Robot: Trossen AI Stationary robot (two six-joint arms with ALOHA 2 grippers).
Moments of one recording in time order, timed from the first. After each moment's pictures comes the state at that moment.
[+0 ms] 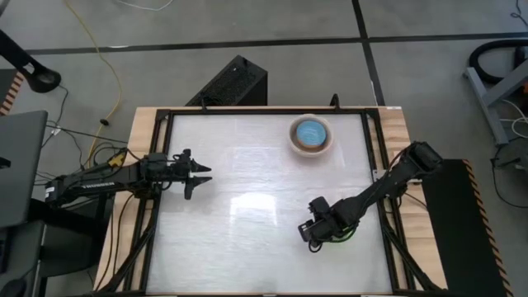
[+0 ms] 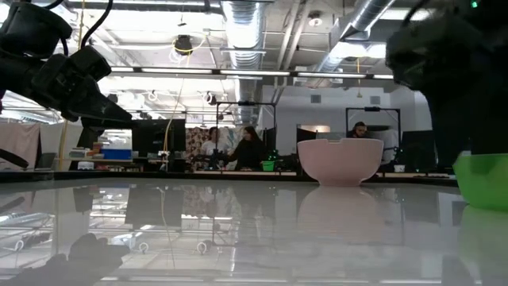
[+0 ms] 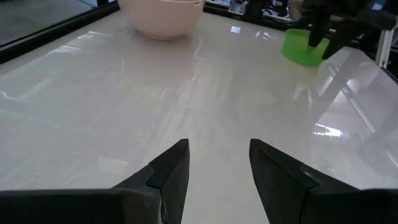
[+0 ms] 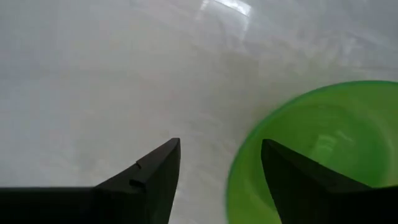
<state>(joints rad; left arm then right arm) 0.25 0.26 0.03 -0.01 0.09 -0.16 0.56 1.63 1.04 -0.78 0.18 1.70</state>
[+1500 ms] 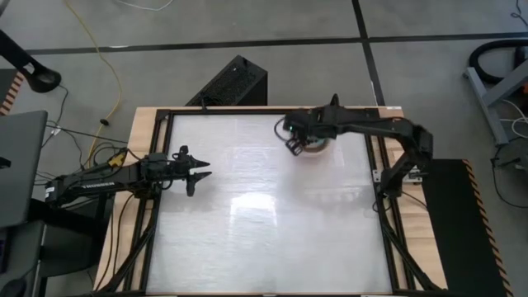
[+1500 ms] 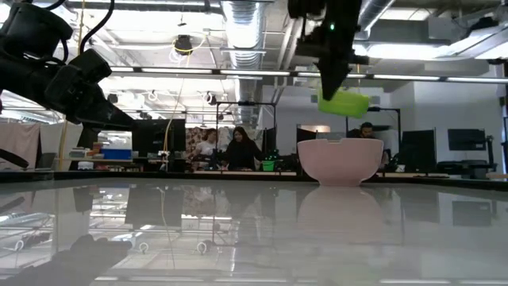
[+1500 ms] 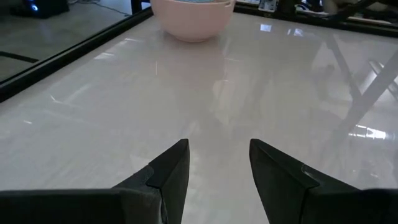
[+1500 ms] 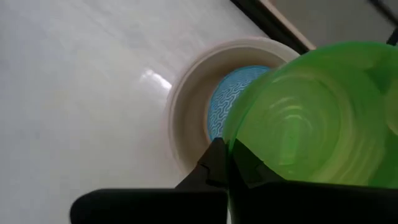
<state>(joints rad) 0.25 0.26 0.03 -0.02 -0.04 -0.10 -0.27 1.62 1.56 -1.17 0.37 0.52</state>
